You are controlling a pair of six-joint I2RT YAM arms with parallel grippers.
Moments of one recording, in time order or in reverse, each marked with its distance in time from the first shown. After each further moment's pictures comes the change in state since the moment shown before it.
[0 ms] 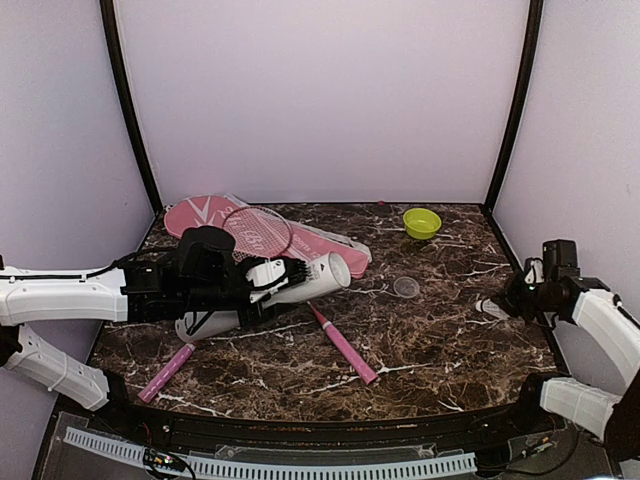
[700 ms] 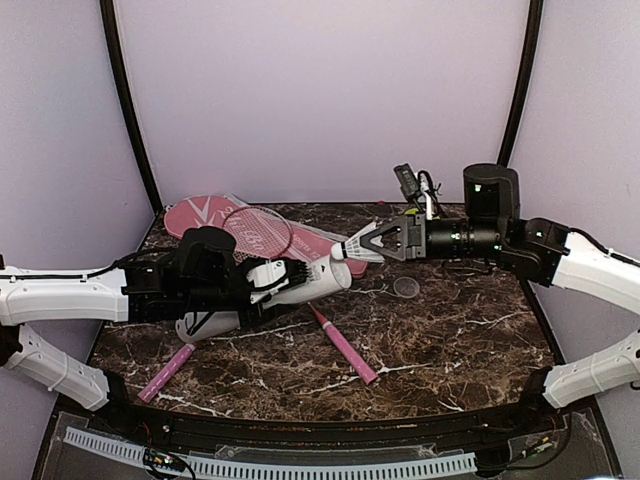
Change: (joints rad) left arm 0.000 0.004 0.000 0.000 0.019 -0.003; right arm 0.977 0.275 0.527 0.382 -0.093 0.000
